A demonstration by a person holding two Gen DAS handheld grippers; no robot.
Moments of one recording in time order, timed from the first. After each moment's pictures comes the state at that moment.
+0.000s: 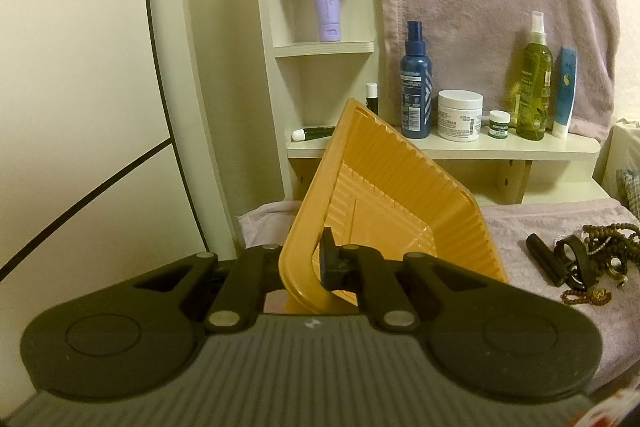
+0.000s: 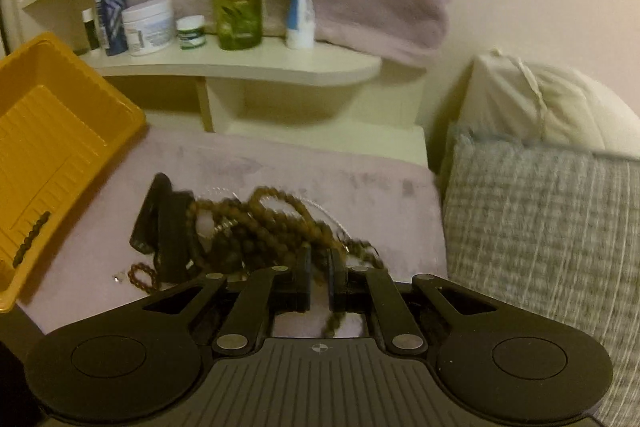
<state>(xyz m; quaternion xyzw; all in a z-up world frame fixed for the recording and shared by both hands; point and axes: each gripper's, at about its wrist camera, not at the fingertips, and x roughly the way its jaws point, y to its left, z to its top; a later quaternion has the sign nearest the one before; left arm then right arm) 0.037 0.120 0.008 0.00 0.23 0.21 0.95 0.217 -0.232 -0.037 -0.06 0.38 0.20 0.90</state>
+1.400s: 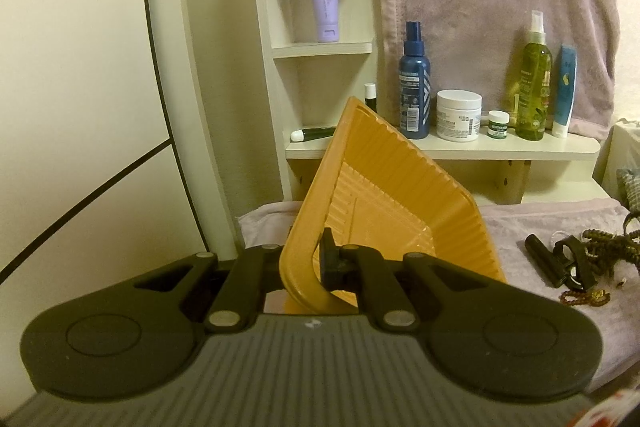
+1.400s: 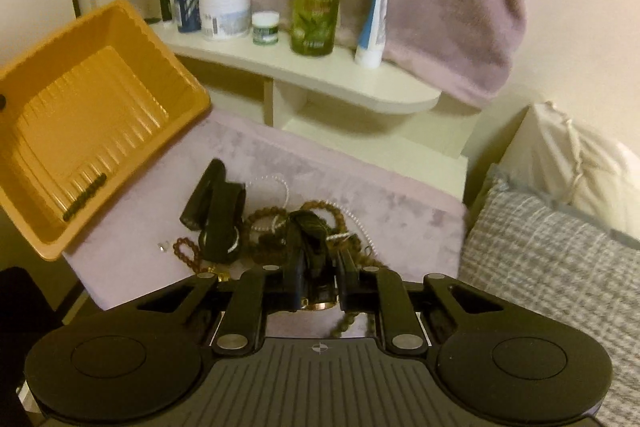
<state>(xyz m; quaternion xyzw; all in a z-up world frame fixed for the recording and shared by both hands) 0.039 0.116 0.010 0.00 0.23 0.21 0.95 0.217 -0.228 0.003 -0.14 0.39 0.30 0.86</state>
